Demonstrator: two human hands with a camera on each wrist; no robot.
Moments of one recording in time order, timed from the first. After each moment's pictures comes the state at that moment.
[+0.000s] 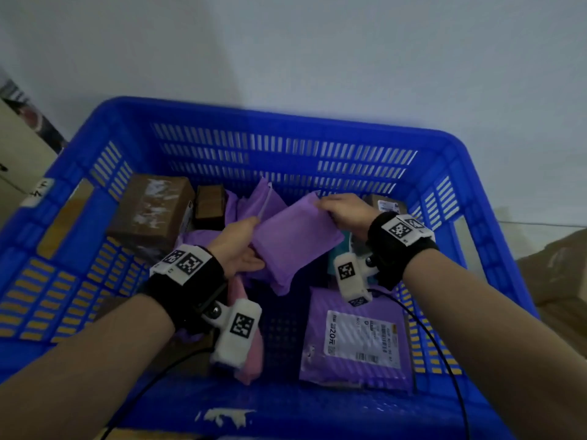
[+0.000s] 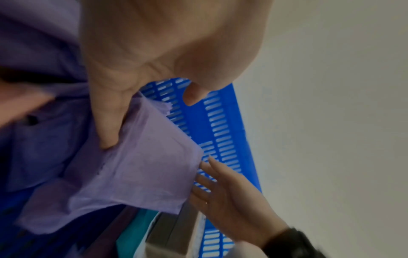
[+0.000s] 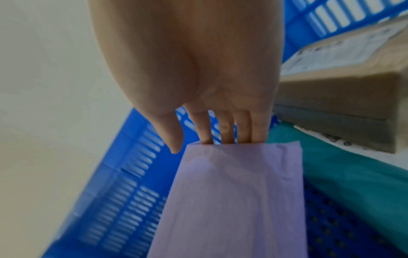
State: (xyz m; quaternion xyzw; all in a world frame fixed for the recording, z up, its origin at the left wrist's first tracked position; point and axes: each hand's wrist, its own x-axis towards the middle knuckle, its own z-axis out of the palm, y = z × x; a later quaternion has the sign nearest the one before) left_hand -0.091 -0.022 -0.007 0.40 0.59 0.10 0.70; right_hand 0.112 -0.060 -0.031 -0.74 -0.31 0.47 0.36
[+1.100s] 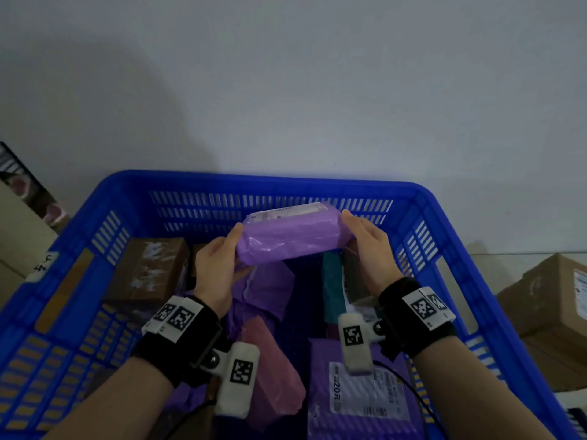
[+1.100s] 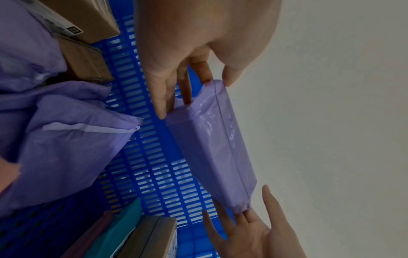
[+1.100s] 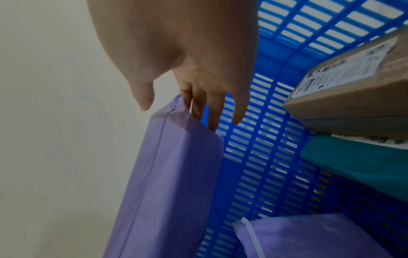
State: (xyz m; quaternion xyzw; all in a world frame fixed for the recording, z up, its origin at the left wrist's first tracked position) left_hand -0.095 0.001 0.018 0.41 0.46 0.39 0.69; right_hand 0.096 -0.100 0.021 -0.61 -0.23 0.34 0.67
